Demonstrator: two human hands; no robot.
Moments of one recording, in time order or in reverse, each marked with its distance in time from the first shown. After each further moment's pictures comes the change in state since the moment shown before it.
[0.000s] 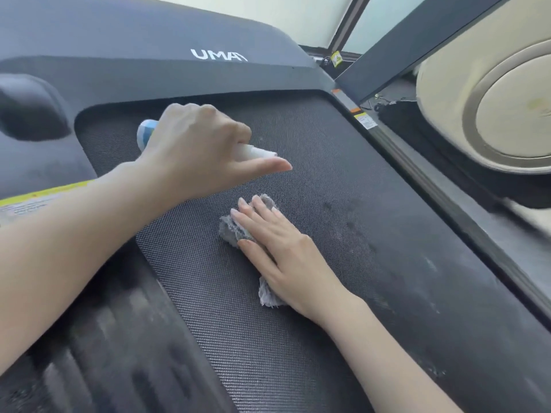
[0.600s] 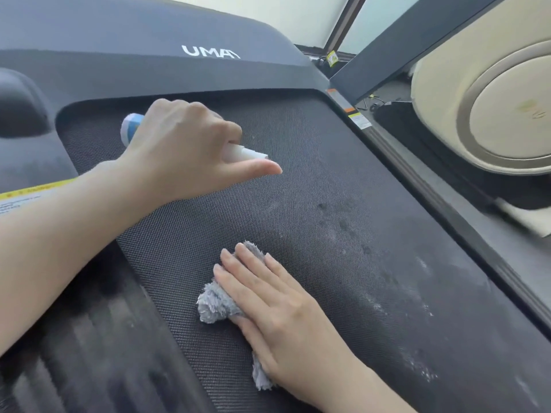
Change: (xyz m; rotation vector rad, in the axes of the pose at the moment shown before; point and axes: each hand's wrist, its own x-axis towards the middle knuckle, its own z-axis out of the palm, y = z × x) left_hand -0.001 0.001 0.000 0.030 0.027 0.037; right_hand -0.056 -0.009 0.020 -0.273 0.017 -0.166
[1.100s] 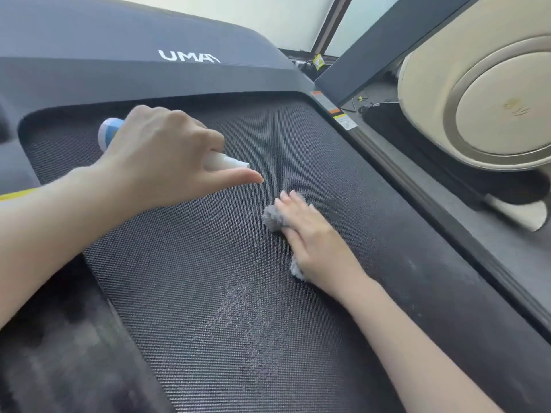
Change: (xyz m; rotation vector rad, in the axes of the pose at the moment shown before) left_hand 0.004 0.004 0.005 0.049 -0.017 0.063; right_hand 0.029 0.113 -0.012 0.067 0.033 0.303
